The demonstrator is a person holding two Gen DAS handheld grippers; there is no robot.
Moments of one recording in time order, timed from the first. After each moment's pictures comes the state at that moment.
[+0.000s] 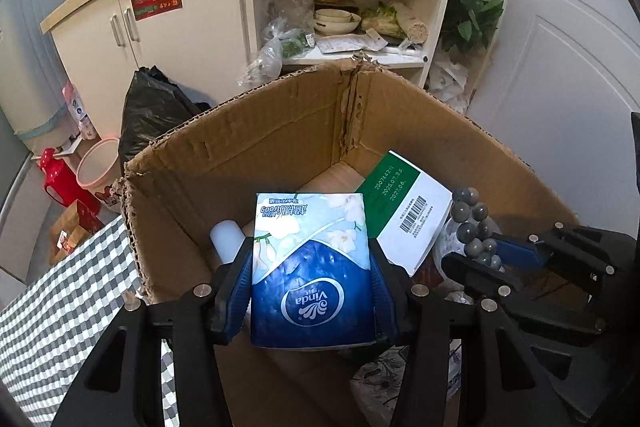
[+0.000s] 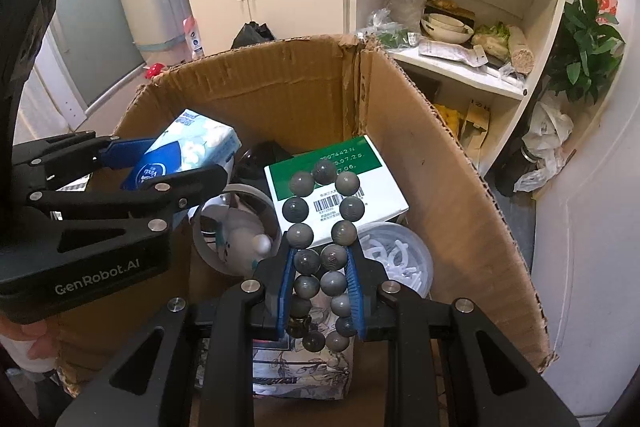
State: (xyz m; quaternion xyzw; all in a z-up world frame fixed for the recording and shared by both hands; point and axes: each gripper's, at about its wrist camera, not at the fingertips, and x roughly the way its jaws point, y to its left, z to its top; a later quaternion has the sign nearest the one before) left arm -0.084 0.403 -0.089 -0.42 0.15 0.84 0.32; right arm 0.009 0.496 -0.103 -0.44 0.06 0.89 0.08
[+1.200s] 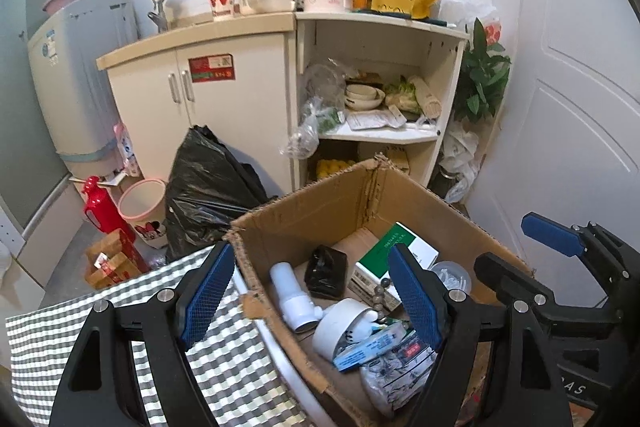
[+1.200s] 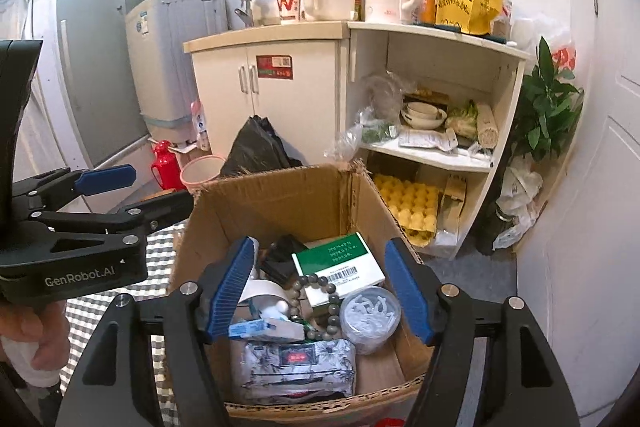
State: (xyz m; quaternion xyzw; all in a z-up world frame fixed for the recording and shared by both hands) left arm -0.046 0.337 0.013 -0.32 0.10 0.90 0.28; right arm 0.063 0.462 -0.001 -0.30 0.04 0.95 0.10
